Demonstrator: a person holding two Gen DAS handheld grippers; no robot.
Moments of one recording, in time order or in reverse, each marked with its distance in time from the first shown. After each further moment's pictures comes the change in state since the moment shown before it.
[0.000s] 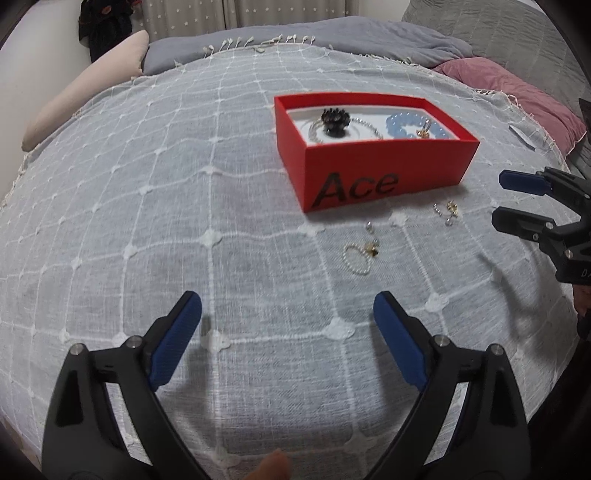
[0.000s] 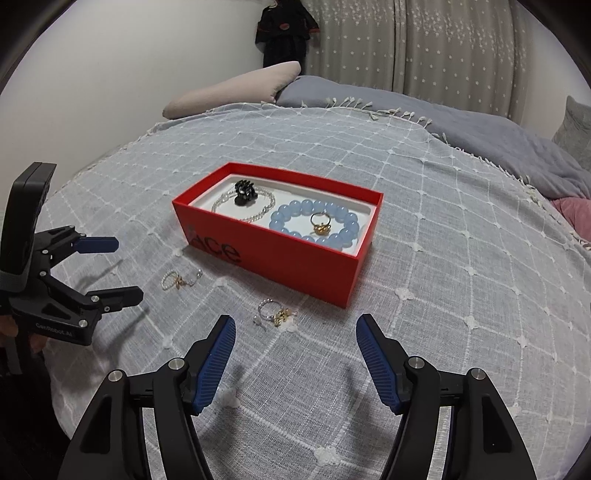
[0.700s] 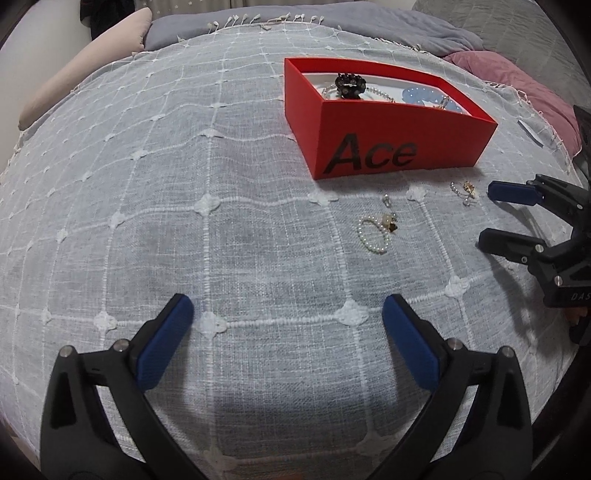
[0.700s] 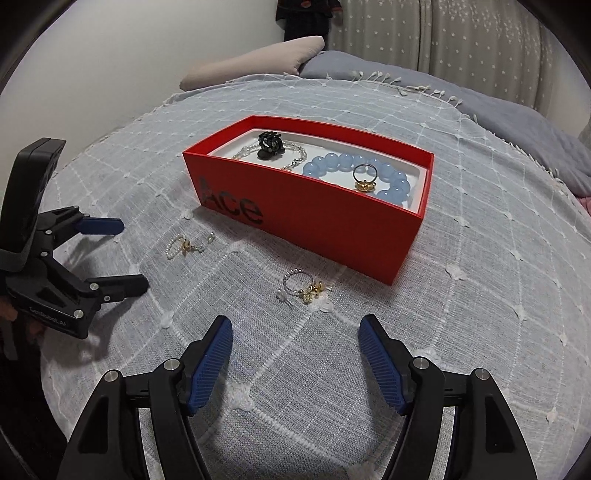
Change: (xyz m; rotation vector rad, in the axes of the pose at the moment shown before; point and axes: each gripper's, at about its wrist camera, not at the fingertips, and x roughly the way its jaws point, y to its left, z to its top) left arm 0.016 0.006 -0.007 -0.031 0.068 -0.014; right arm 0.037 0.010 -0.011 -0.041 0.086 0.079
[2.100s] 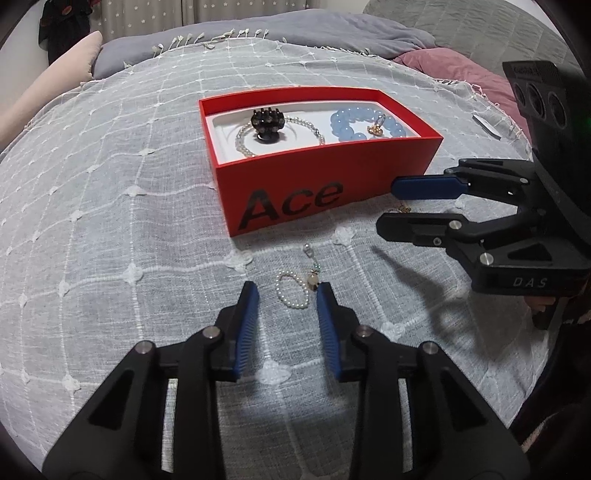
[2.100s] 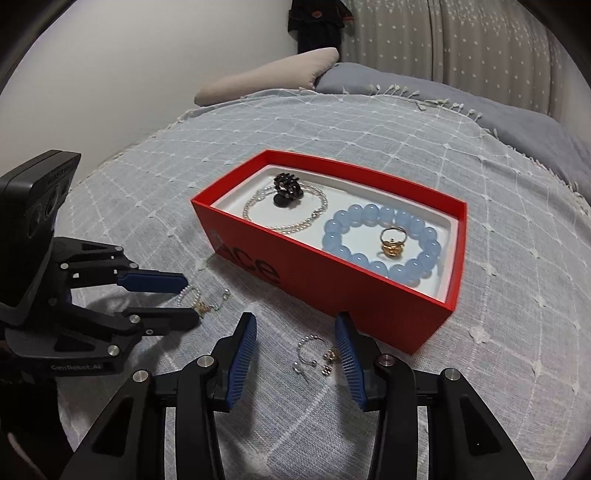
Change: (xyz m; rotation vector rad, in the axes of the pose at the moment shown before) left arm 0.000 -0.027 0.025 0.116 -0.049 -0.147; right arm 0.012 0.001 0.036 -0.005 -0.043 0.090
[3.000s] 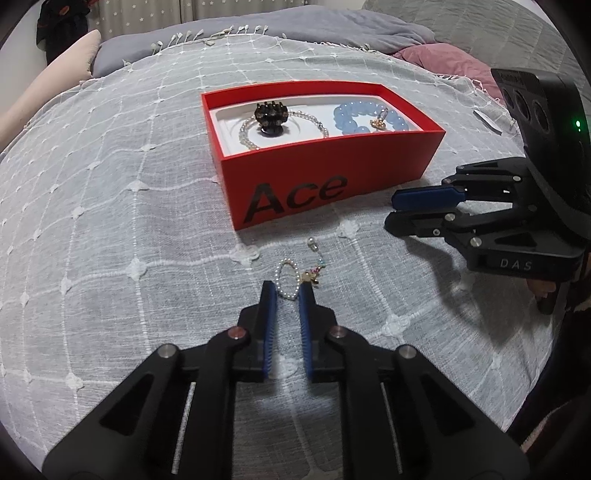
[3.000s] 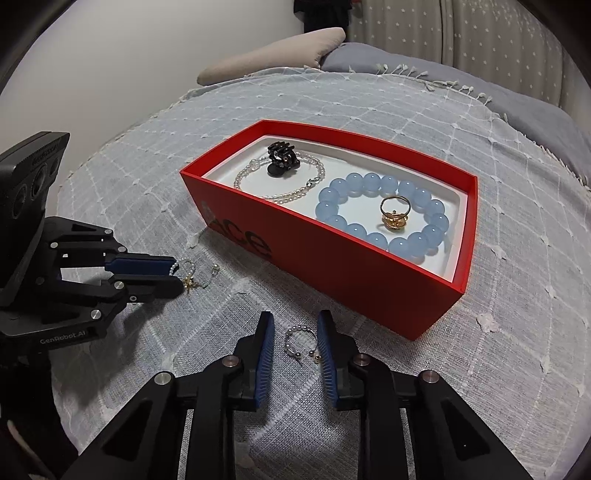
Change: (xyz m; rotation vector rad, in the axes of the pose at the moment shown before) left arm -0.002 0.003 -0.005 0.006 0.018 0.004; right arm 0.011 -0.010 -0.008 -0.016 0.084 0.015
